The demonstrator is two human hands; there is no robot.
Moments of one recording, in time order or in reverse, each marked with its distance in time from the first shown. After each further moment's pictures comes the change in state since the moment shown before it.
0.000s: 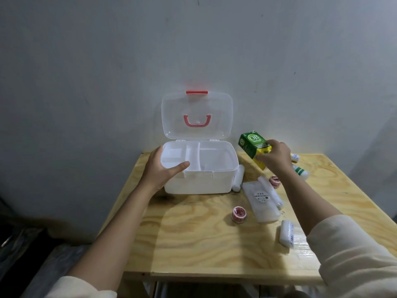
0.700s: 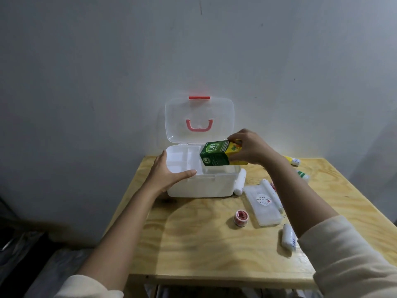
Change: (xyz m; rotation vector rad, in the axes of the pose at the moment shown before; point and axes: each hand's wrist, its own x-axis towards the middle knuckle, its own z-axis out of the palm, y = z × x) left_hand 0.004 -0.001 0.002 0.063 -0.081 0.014; right_hand -0.021 -0.080 -0.009 -0.210 -0.359 -0.528
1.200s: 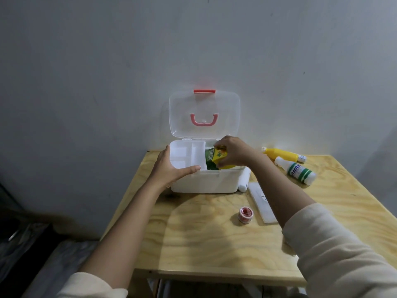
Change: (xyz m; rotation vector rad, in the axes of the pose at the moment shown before) left_hand 0.003 -0.006 0.004 -0.066 0.020 0.013; right_hand 0.020 -0.017 0.042 -0.129 -0.180 -0.080
